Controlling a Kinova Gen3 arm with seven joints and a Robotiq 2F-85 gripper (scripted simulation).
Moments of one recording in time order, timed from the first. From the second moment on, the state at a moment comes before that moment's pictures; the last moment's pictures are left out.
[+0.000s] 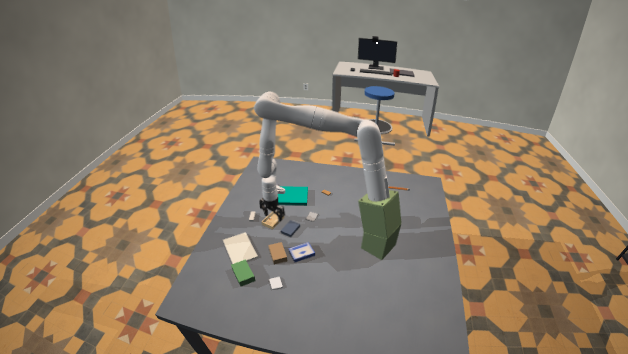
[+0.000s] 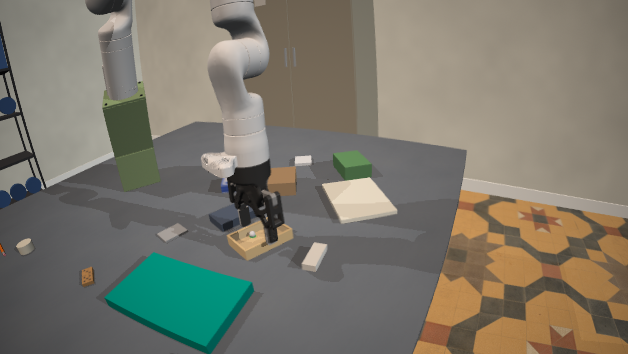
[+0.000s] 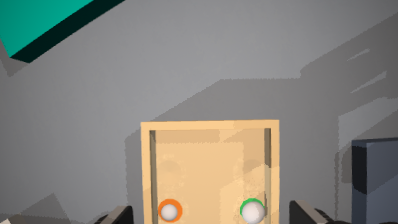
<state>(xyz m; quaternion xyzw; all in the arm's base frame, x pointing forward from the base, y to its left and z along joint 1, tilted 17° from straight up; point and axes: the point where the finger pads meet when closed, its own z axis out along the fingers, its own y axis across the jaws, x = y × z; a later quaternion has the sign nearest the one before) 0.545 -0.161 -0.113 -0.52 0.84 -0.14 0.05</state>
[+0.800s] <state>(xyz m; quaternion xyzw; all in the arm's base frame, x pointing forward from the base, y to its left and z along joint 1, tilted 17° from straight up) 0.529 -0.150 -0.060 -0.52 0.84 -0.14 0.05</state>
